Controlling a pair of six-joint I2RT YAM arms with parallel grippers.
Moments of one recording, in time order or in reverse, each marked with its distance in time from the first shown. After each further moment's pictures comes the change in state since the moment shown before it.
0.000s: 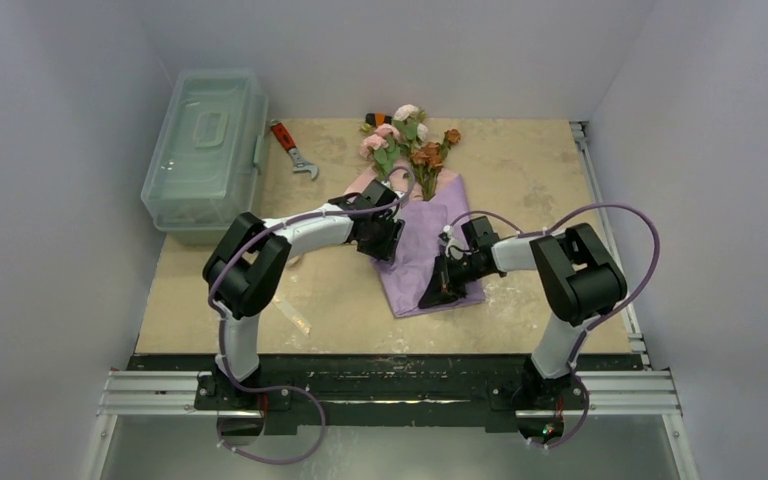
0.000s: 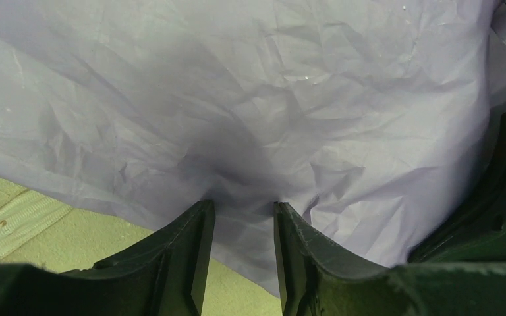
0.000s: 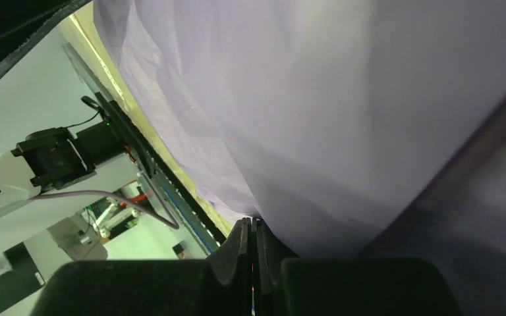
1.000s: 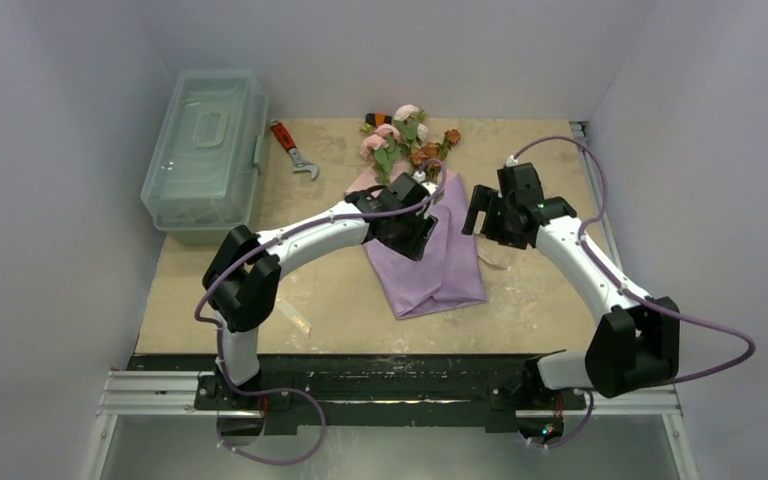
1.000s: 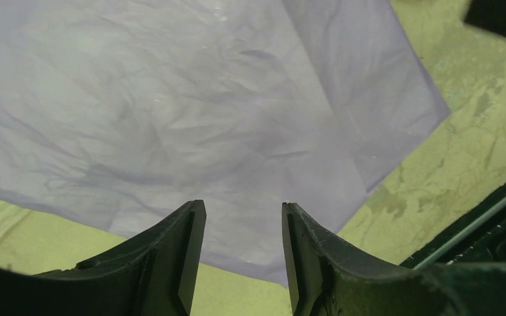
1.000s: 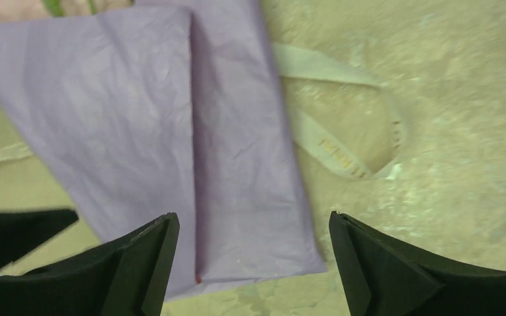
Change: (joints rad) left arm -0.129 -0.063 0.201 -0.164 -0.051 0.036; right arm -0.083 -0.466 0.294 -0.443 0.824 0.043
